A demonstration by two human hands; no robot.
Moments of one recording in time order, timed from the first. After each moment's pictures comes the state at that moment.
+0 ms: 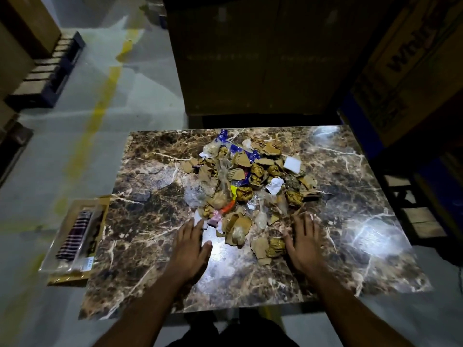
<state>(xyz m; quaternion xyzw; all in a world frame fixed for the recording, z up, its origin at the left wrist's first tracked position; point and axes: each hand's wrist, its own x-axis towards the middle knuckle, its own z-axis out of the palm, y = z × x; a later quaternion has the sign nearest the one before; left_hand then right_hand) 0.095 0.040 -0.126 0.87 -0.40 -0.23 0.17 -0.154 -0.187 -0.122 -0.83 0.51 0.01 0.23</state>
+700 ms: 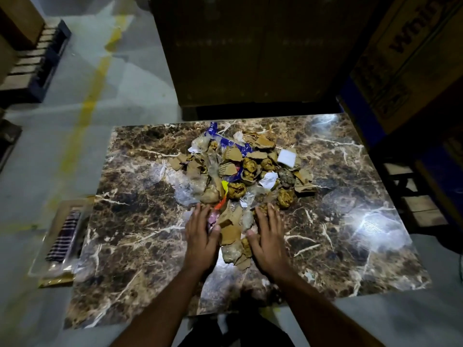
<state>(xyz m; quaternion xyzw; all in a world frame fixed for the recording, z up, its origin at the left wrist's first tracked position) 0.054 -0.025 -0.131 0.84 -0.31 -0.20 0.40 -0.101 -0.153 -0.132 -0.85 0.41 -0.10 0.30</state>
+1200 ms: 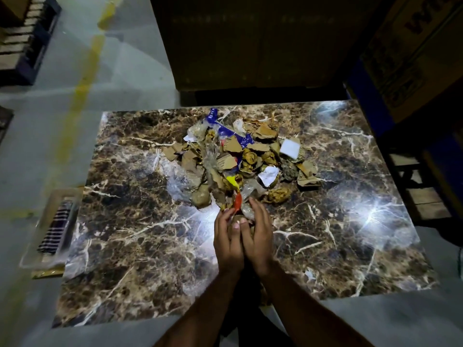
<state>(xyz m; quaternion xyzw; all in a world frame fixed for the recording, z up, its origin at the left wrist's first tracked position) -0.022 -0.075 -0.129 0.75 -0.15 -0.21 0.61 -0.068 -0.138 -0.145 -0.75 0.42 -0.26 0.44</state>
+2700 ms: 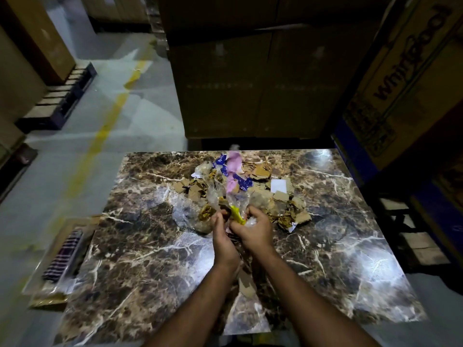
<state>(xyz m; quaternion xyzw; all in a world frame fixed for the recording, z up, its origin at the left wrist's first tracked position) 0.003 -0.114 -0.019 0.49 0.07 -0.31 0.81 -0.040 -0.170 -0.015 -0.69 0.42 -0.25 0.53</state>
